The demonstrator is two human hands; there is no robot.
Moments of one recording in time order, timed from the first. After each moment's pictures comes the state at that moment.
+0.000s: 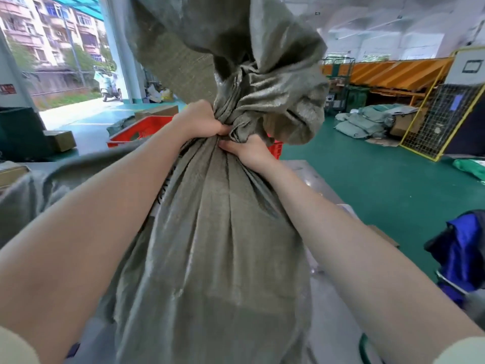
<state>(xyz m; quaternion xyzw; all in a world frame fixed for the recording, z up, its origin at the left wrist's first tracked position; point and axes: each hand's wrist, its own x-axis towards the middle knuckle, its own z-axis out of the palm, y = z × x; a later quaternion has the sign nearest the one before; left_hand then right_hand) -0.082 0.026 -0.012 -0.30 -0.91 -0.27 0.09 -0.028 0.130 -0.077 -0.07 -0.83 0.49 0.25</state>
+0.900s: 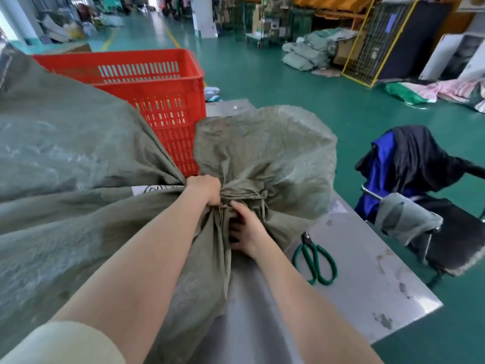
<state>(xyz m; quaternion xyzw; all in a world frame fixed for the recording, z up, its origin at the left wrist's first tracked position) 0.008 0.147 -0.223 -0.40 -0.90 0.14 -0.12 0.123 0.178 -0.294 -0.37 -0.44 0.82 0.04</state>
